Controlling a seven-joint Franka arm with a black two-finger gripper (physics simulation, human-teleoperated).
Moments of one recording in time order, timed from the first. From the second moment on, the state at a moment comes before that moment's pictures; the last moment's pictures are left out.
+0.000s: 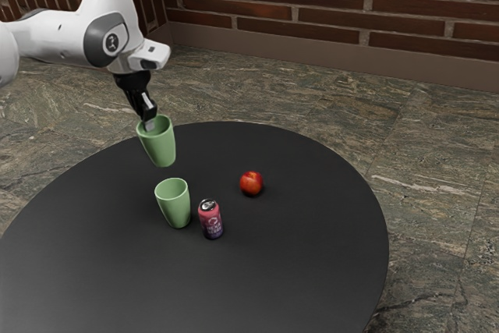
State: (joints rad) arm -0.01 0.18 0.15 -1.73 -0.01 1.98 0.58
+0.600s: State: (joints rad) arm -0.05 0.16 0.15 -1.80 -0.02 1.98 0.58
